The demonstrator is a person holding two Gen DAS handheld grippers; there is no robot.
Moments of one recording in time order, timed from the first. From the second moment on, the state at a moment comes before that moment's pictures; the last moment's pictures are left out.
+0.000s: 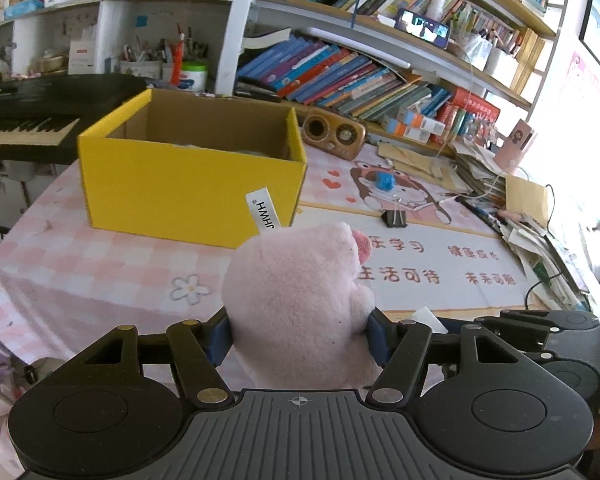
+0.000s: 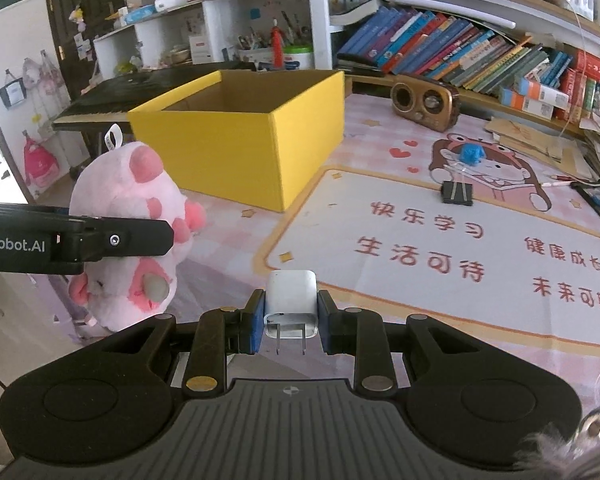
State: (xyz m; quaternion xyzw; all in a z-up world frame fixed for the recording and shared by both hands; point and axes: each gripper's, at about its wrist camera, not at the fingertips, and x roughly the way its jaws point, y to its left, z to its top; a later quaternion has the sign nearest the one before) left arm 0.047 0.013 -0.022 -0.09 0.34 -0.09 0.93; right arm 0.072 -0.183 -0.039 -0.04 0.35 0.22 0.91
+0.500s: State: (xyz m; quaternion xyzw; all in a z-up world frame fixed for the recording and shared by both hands) left arm 0.024 0.049 -0.020 -0.10 0.34 -0.07 0.93; right arm 0.055 -0.139 -0.035 -0.06 0.35 0.25 0.90
